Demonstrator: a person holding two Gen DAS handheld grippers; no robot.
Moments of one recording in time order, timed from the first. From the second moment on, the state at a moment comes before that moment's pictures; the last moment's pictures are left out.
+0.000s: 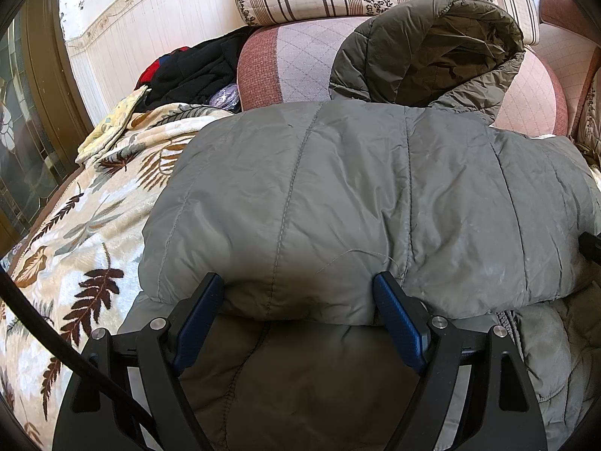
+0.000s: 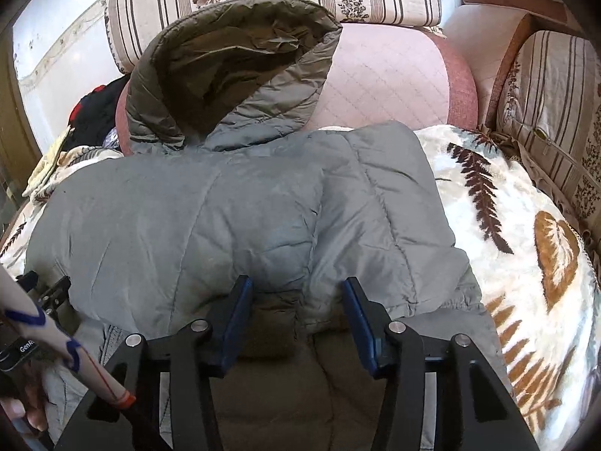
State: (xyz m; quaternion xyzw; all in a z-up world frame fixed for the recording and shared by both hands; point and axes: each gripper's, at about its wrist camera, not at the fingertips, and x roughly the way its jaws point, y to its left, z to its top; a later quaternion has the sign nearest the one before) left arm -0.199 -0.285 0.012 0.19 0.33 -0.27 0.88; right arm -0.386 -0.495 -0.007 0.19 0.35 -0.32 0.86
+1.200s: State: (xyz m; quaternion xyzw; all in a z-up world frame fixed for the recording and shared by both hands) left arm -0.170 -0.246 0.057 0.10 0.37 -0.29 0.88; right arm -0.440 -0.430 0.026 0.25 0.33 -0.30 0.86
